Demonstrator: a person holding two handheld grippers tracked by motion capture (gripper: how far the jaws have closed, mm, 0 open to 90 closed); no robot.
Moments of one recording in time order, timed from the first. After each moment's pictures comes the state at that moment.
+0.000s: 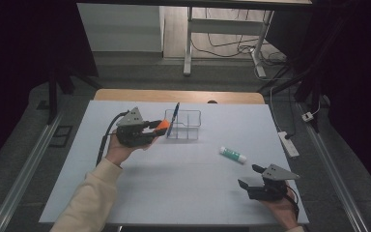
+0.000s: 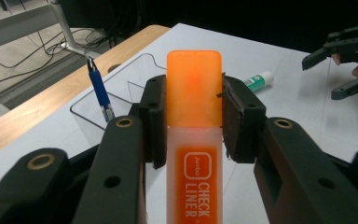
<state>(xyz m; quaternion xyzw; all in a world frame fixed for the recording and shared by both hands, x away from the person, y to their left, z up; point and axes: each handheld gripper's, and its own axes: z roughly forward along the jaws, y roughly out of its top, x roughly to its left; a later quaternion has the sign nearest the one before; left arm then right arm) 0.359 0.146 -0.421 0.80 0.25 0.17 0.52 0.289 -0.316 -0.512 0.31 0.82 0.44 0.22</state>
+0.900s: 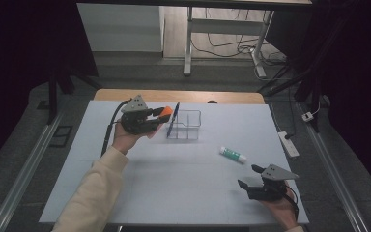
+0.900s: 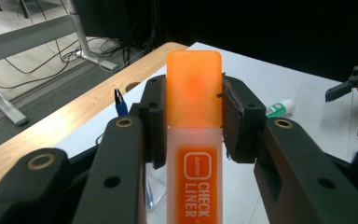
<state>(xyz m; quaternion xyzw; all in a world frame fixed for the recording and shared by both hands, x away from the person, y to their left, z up) 0.386 0.139 -0.406 0.78 0.27 0.18 0.53 0.290 -0.315 -0.513 0.31 0.82 0.43 0.21</state>
